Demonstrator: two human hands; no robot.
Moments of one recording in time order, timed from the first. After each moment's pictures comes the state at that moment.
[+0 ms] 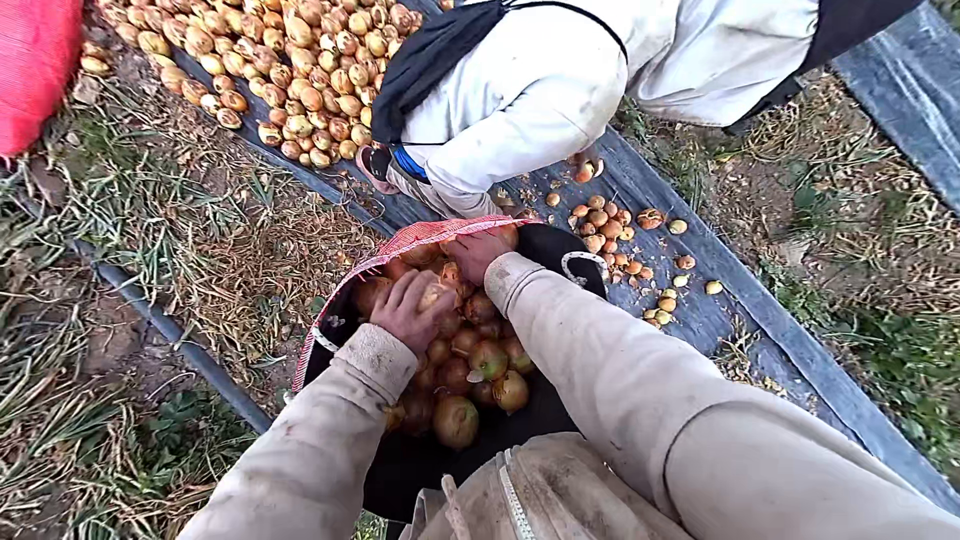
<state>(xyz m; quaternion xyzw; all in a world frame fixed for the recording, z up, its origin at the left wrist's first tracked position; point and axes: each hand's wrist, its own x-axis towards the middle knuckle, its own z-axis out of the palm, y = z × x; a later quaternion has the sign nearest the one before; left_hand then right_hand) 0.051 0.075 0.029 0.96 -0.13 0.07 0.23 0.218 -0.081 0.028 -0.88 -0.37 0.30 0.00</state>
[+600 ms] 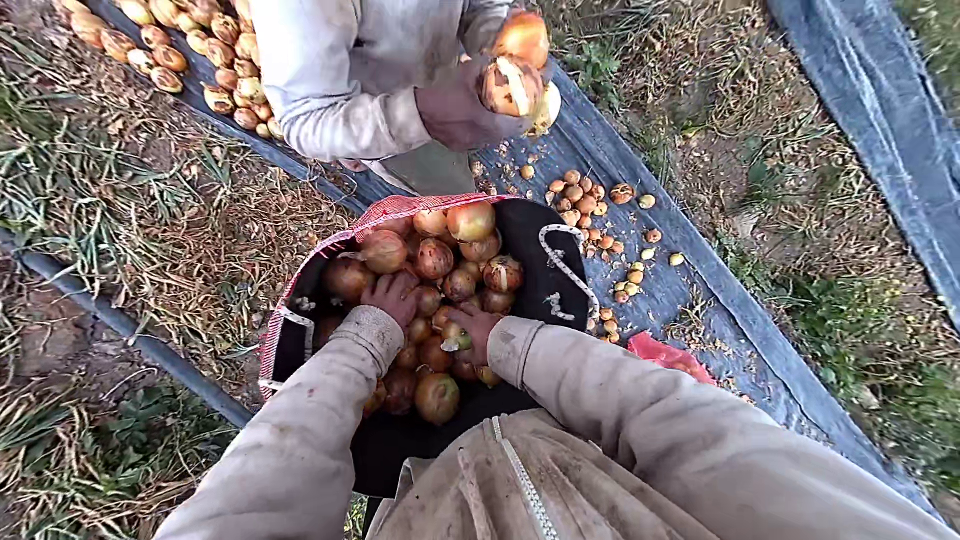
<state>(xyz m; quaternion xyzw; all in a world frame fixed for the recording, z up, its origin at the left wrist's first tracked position) 0.069 0.060 0.004 0.91 -0.07 -0.39 0.14 0.078 -0.143 0.006 -0.83 -0.19 0.51 0.10</state>
